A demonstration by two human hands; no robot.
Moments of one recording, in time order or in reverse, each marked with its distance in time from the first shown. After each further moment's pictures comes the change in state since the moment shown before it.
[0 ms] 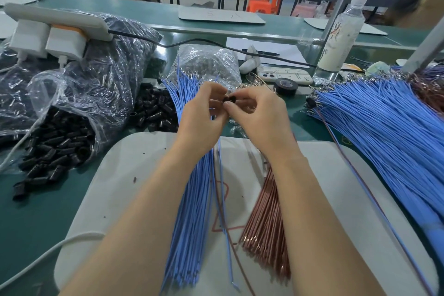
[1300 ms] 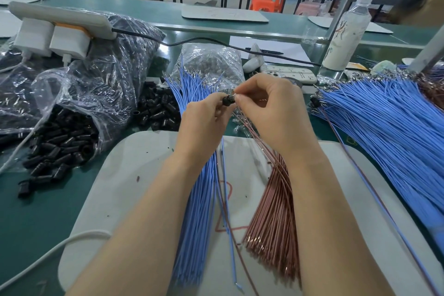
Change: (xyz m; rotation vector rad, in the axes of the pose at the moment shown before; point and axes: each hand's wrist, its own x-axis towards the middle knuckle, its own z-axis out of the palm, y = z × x) left_hand 0.000 -0.009 0.002 0.279 0.047 0.030; right_hand -0.005 -0.017 -0.018 -0.072 0.006 -0.103
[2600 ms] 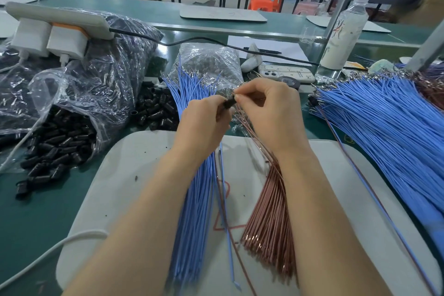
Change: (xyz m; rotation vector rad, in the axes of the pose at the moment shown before) left_hand 0.001 0.007 -0.006 0.092 -0.143 -0.064; right_hand 0.002 0.008 0.006 -0.021 0.063 0.017
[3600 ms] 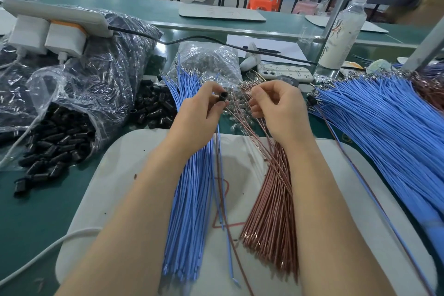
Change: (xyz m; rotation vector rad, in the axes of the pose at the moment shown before) left_hand 0.002 -0.011 -0.008 -0.149 -0.029 0.042; right_hand 0.004 0.022 -0.004 0.250 -0.026 0.236
